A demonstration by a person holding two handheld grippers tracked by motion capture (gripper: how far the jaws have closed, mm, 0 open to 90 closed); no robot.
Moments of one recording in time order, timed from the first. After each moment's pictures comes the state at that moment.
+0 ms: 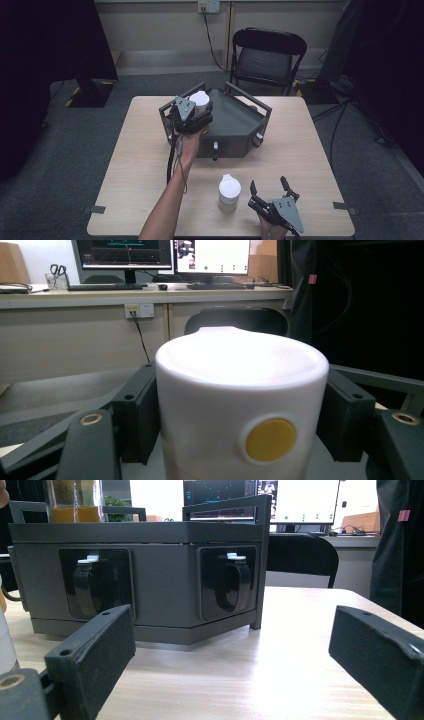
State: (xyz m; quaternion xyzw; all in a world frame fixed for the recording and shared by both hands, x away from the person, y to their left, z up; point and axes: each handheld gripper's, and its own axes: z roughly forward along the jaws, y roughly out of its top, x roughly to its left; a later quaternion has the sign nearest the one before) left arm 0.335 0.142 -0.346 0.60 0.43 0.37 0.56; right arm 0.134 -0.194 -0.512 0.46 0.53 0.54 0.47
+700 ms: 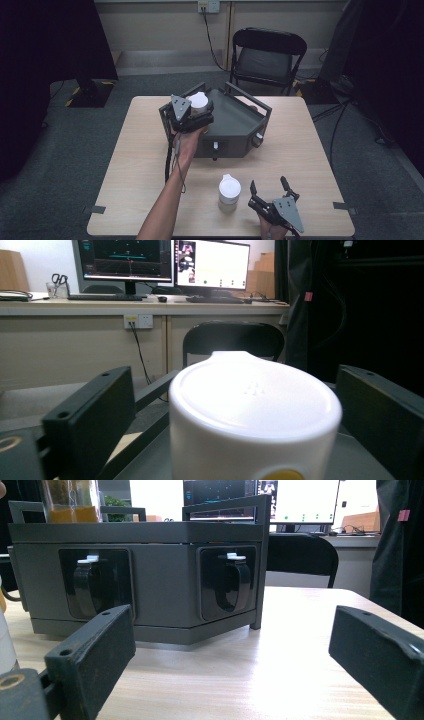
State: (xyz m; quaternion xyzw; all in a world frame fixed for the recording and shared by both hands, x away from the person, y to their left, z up) left arm 0.334 0.149 -0.349 0.58 0.43 0.37 0.58; right arm 0.134 -0.194 -0.512 0.46 0.53 0.54 0.47
